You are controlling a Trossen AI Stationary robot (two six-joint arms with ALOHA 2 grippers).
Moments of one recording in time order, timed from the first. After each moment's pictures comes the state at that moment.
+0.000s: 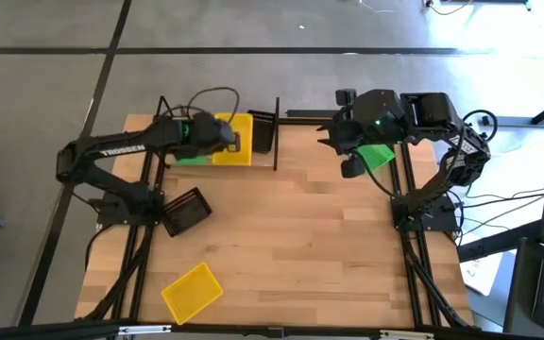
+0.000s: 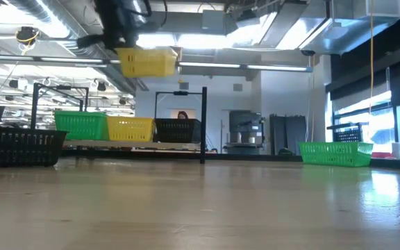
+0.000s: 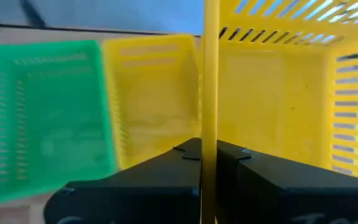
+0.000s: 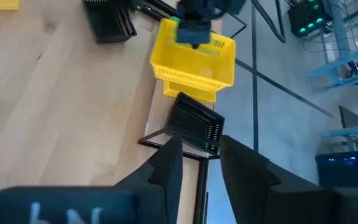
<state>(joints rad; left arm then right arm) 0.28 1.32 1.25 -0.95 -0.57 -1.17 0.00 1.63 2.32 -1.40 0.28 -0.50</state>
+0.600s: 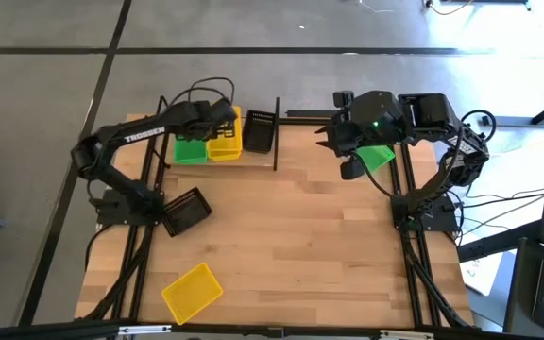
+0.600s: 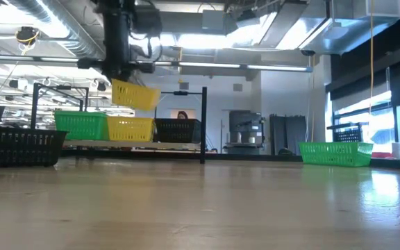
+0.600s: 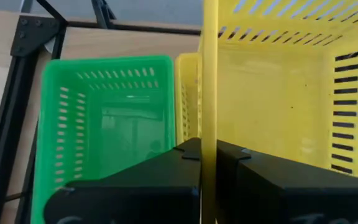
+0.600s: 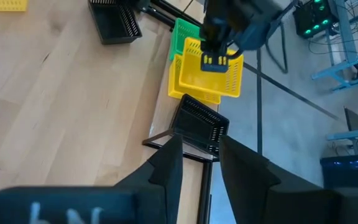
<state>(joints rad) 0.55 1.48 1.25 -0.99 -0.51 -1.06 0.00 1.64 2.32 -1.40 0.26 -0.50</state>
